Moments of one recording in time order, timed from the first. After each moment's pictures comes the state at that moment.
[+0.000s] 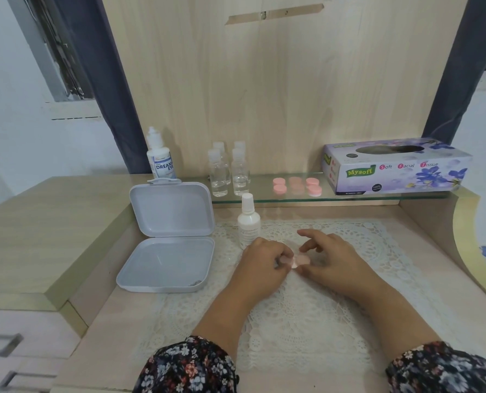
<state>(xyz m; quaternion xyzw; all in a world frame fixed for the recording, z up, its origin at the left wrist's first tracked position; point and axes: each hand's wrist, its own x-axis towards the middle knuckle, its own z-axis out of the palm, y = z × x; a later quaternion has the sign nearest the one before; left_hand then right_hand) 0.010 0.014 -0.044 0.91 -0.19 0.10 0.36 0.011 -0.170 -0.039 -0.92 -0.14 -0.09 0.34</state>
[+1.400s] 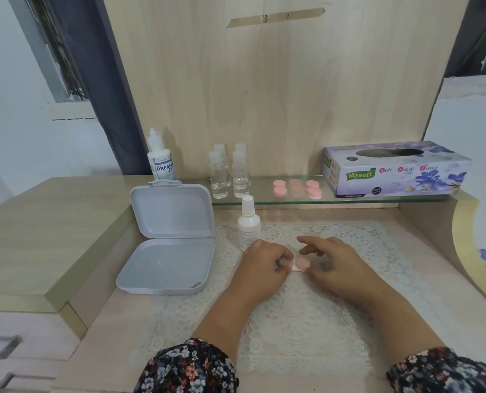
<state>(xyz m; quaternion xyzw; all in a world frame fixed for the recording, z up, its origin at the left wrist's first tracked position) 0.010 0.014 -0.043 0.91 -0.18 0.10 0.36 0.010 -0.176 -0.042 -0.92 -0.16 -0.09 0.33</state>
